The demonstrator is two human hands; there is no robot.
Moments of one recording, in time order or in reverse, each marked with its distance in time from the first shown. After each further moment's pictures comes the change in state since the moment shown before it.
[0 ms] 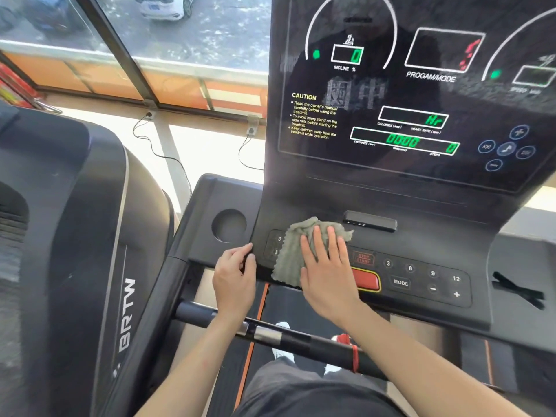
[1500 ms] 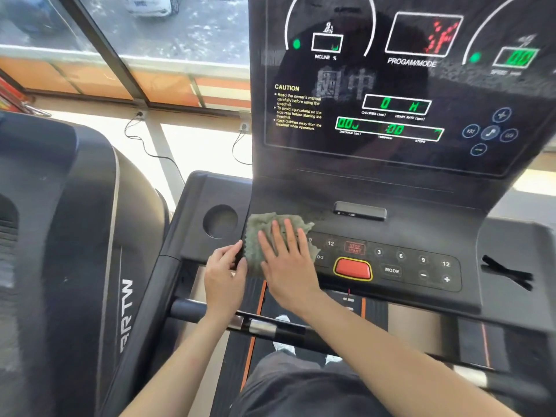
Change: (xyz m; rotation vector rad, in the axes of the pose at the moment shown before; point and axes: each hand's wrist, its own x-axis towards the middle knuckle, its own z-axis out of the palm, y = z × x) left_hand -0.003 -0.022 -0.001 0.035 -0.067 0.076; right_hand 0.016 -0.051 0.003 0.022 0.014 -0.108
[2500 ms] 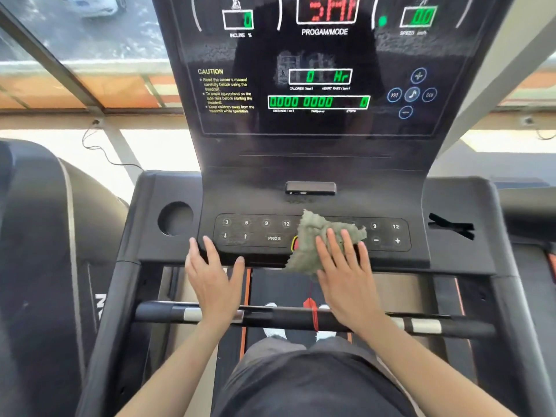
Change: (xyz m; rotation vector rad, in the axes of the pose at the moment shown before) left_hand -0.039 0.022 0.047 0.377 -0.010 0.023; right_hand -0.143 0.123 0.014 -0.045 0.023 0.308
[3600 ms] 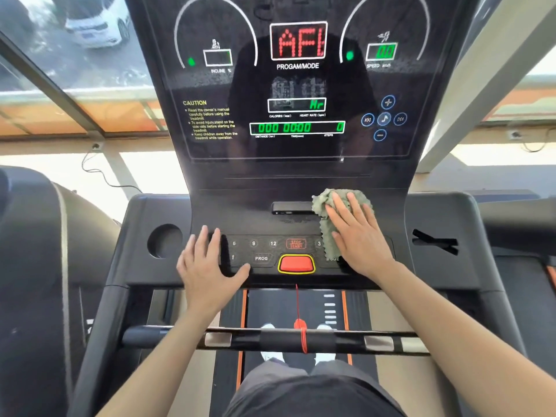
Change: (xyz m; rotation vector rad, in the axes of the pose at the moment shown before) left_hand 0.039 0.038 -0.017 0.133 -0.037 0.219; right_hand 0.089 0.095 -0.022 0.019 0.106 -0.103
